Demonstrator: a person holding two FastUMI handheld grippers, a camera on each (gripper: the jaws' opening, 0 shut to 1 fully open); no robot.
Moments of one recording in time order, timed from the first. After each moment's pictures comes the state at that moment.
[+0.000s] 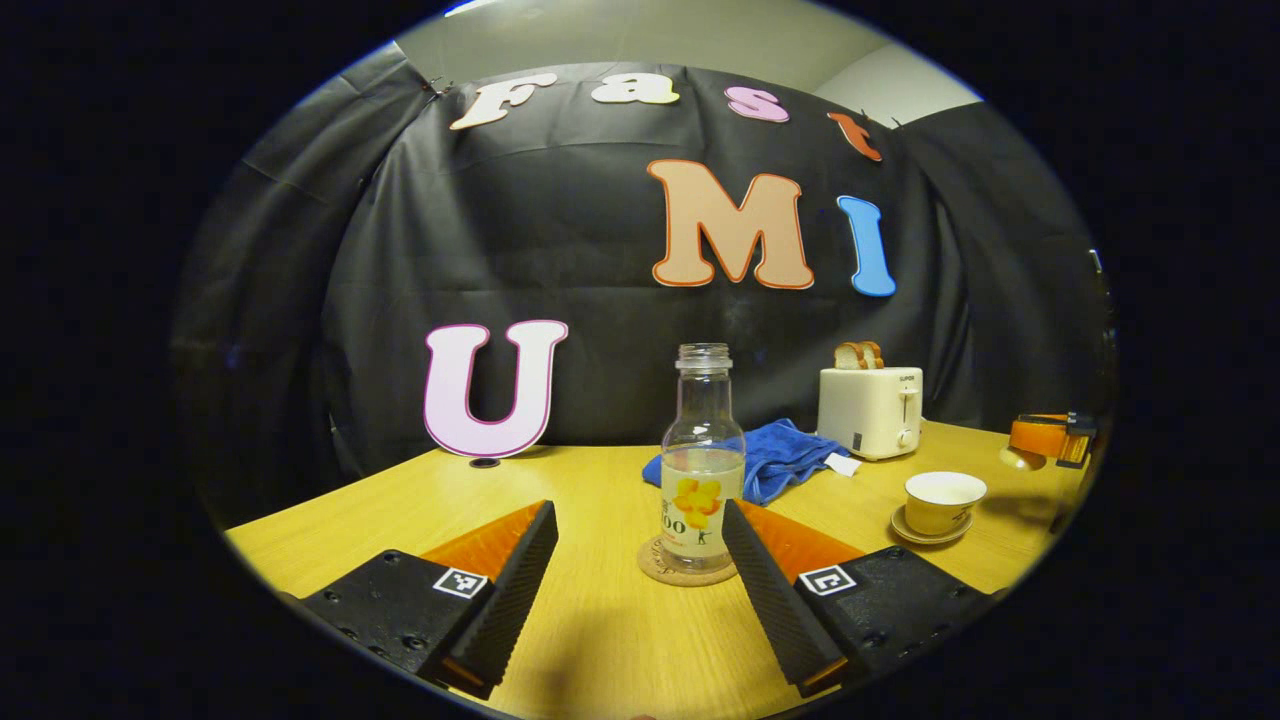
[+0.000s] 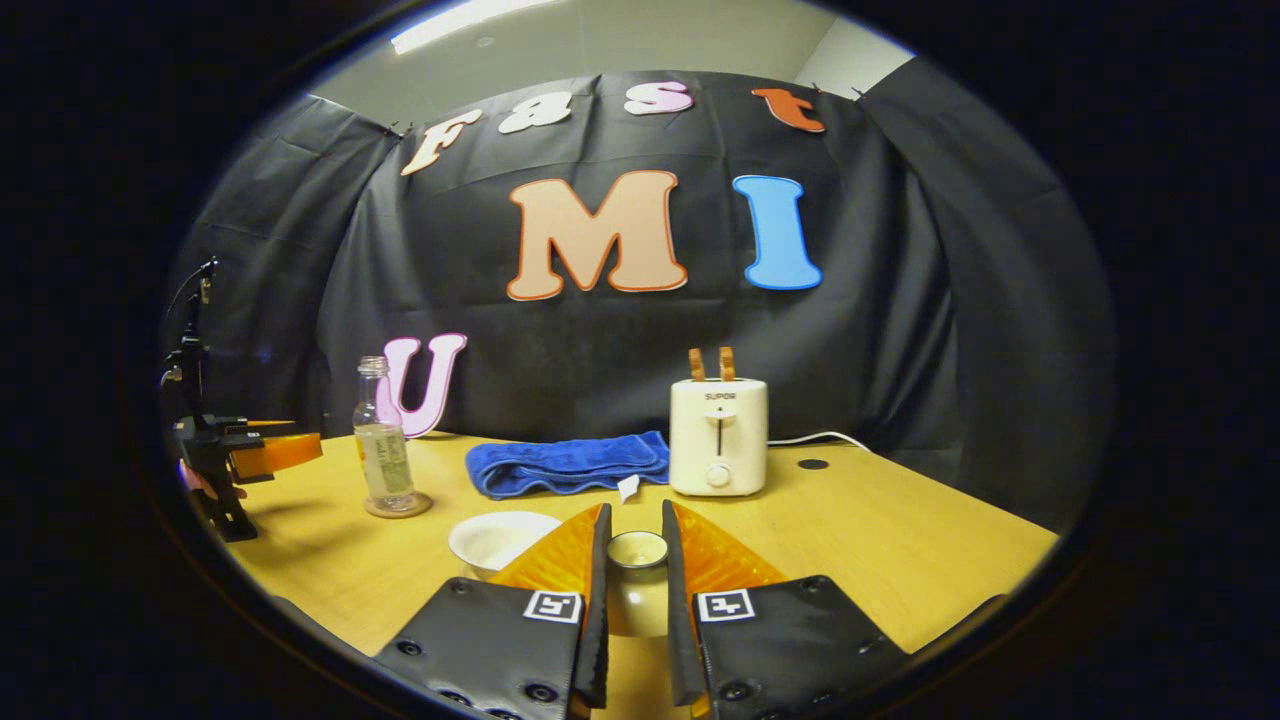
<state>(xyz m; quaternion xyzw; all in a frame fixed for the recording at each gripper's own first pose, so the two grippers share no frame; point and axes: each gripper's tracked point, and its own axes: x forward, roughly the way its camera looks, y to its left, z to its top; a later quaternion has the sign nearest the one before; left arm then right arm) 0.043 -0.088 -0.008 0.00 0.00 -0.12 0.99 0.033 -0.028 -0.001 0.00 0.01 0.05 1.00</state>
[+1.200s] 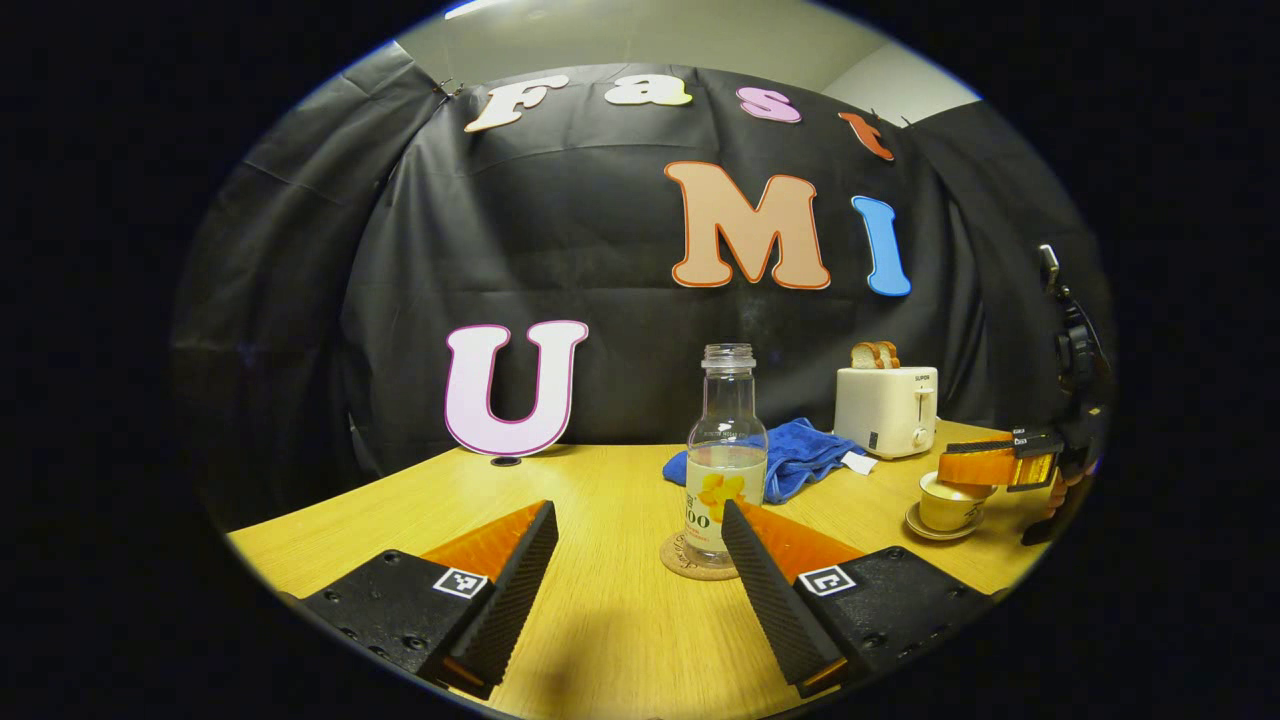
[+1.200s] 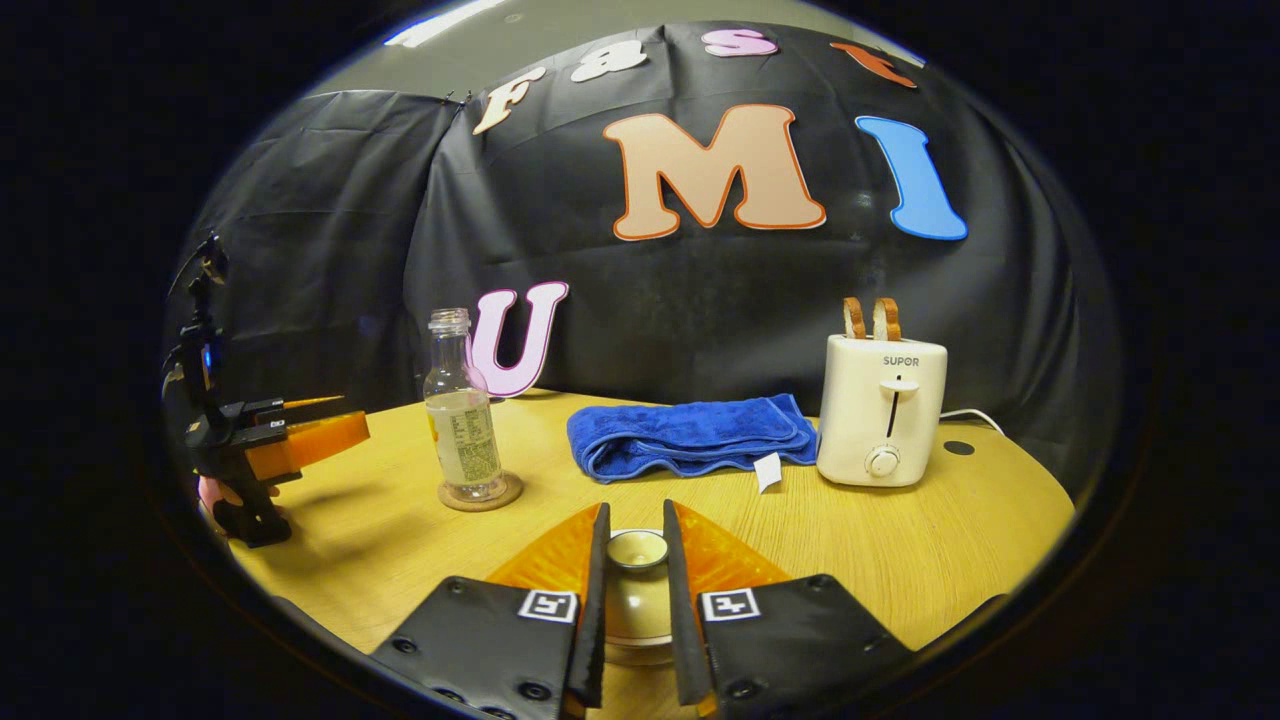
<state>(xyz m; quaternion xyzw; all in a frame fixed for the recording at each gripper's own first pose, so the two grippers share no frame) 0.039 -0.079 -0.009 0.00 0.00 -0.10 1.00 0.086 0.065 -0.031 -0.01 0.09 0.18 0.98</state>
